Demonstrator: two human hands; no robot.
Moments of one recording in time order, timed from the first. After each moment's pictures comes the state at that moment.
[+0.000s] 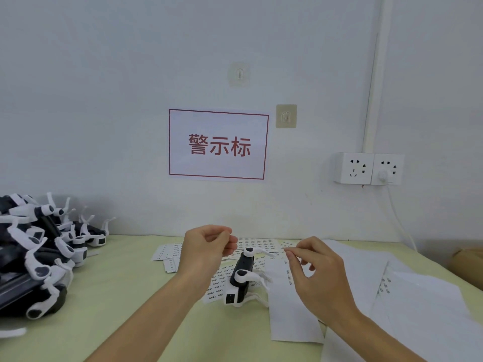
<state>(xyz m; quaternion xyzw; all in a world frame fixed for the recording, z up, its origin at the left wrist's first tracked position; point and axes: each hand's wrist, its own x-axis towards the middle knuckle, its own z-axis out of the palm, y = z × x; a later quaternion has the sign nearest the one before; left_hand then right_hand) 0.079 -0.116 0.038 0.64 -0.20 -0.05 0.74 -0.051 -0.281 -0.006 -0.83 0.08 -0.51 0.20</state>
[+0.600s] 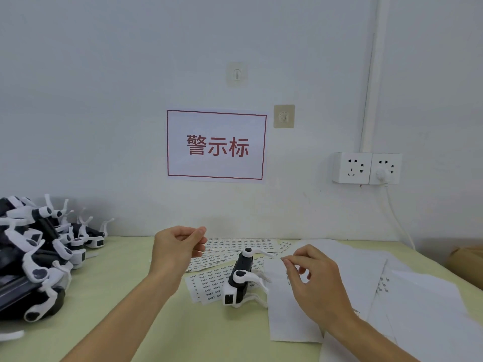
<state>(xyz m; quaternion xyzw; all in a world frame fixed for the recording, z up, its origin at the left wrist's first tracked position) 0.125 -0.091 0.027 0.65 -0.17 0.01 0.74 -0.049 -0.287 -0.019 -0.85 0.10 -0.47 0.22</state>
